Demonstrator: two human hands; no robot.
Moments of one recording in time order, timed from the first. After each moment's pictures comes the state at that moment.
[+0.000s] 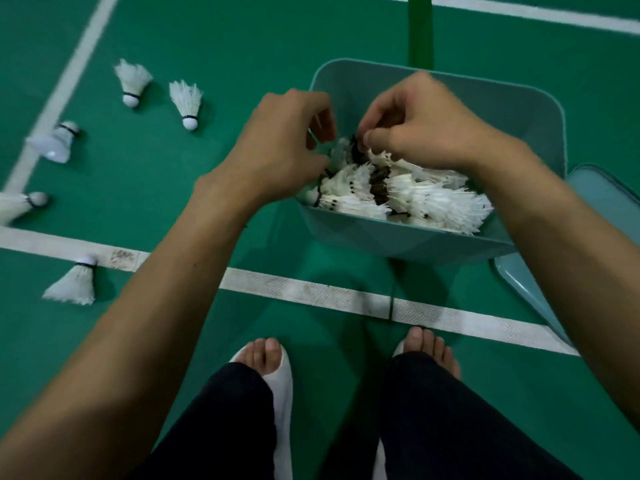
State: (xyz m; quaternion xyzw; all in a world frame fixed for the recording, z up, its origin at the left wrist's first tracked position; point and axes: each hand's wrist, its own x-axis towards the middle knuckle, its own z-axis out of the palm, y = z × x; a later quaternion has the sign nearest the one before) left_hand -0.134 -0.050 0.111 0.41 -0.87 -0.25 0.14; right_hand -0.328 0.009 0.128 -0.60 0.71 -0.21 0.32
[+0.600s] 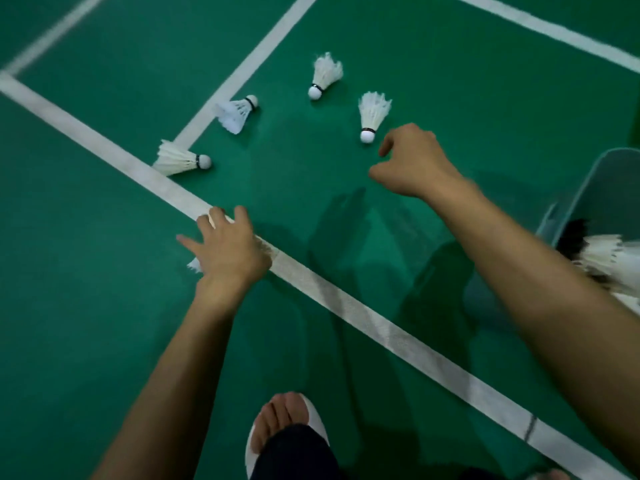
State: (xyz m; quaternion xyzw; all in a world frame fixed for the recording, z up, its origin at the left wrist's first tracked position) left_hand 0.150 -0.072 -0.012 0.81 -0.55 -0.19 -0.12; right_hand -0.089 -0.170 0.039 -0.63 0.72 -0.05 0.27
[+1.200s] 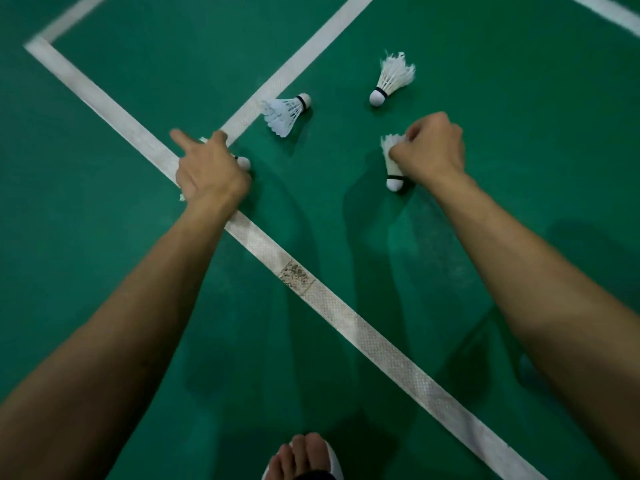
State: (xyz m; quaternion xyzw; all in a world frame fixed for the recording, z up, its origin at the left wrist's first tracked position) left_hand 0.241 -0.202 -0.017 0.89 -0.45 -0.10 0.01; right_hand -0.025 -0.268 -0.027 -0.59 0.76 -0.14 0.26
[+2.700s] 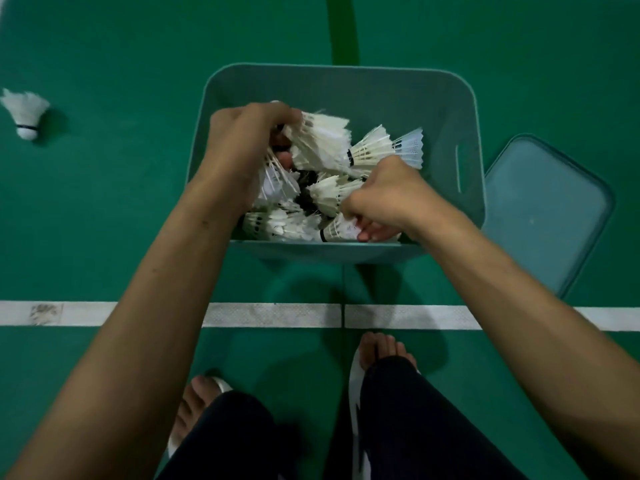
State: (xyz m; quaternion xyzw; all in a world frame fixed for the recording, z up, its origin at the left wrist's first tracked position) left_hand -0.233 -0.034 0.107 0.57 -0.47 -0.63 0.26; right_hand -0.366 0.068 0.082 -0.28 0.83 -0.17 0.45
